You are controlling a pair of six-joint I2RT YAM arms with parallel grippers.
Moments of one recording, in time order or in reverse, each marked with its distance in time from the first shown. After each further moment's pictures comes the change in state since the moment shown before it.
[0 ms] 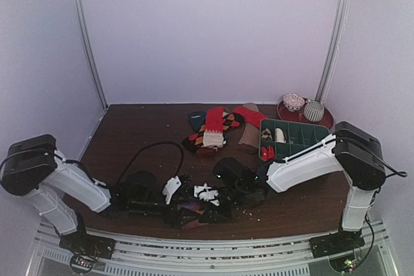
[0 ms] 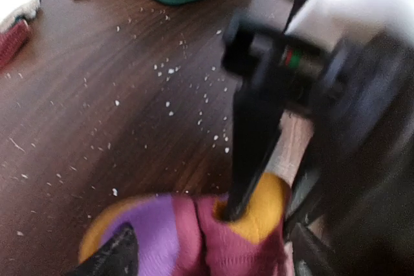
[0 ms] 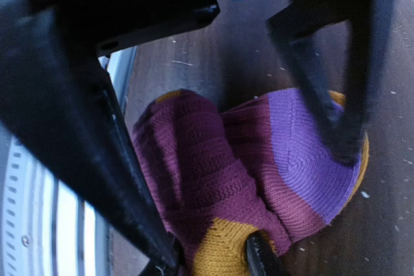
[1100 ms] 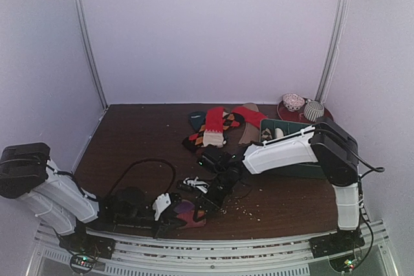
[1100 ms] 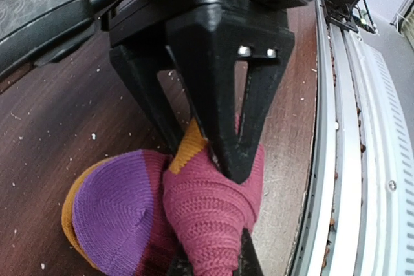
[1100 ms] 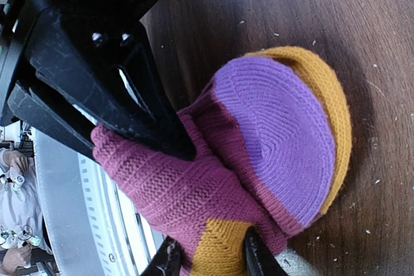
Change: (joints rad) left arm -0.108 -0.112 -0.180 0.065 -0.097 0.104; right arm -0.062 0.218 0.391 -0.507 -0.235 0.255
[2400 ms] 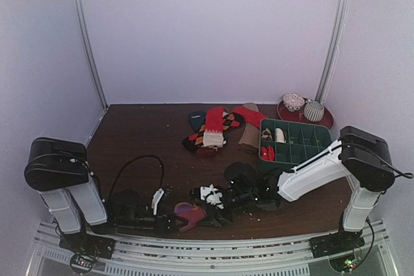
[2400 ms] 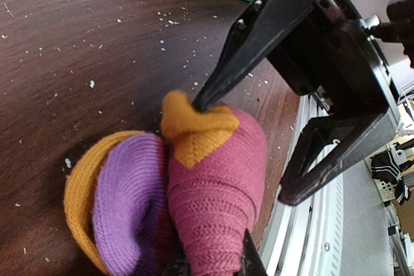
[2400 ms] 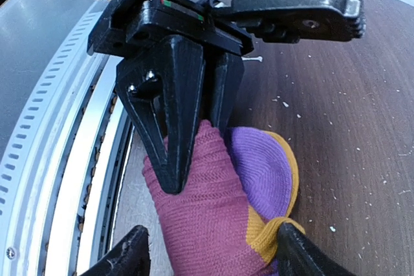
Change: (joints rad) left arm 0.052 0.316 -0.074 0.500 0.121 -0.558; right arm 0.097 -0.283 -0.553 0.884 0.282 -0.285
